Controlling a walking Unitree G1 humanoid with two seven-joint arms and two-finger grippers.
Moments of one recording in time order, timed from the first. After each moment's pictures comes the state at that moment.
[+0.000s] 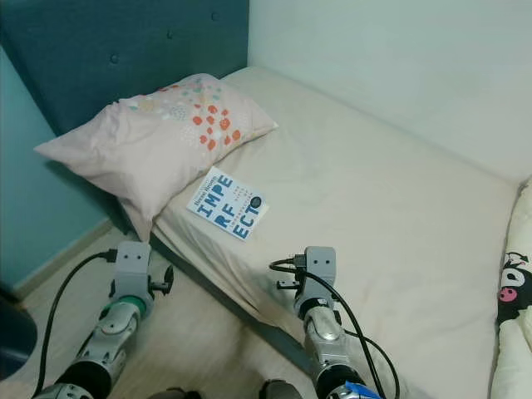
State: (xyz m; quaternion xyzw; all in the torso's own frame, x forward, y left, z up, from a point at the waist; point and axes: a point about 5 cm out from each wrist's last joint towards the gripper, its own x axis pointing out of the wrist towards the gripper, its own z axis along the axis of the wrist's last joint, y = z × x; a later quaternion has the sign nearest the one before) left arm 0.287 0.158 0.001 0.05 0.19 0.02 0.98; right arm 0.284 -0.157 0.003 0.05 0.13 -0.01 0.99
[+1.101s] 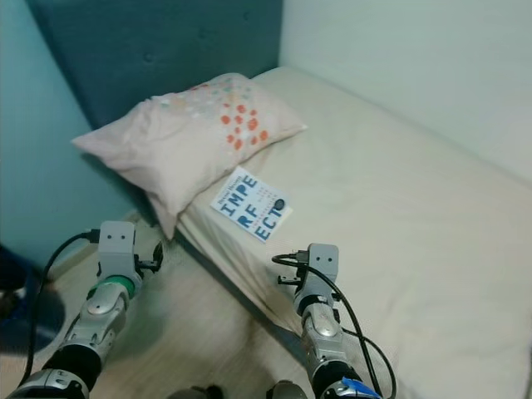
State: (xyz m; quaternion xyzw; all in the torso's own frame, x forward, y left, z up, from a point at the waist) left arm 0.305 0.166 0.025 0.04 0.15 0.02 0.99; right arm 0.289 -0.152 0.008 0.05 0.13 -0.02 0.99
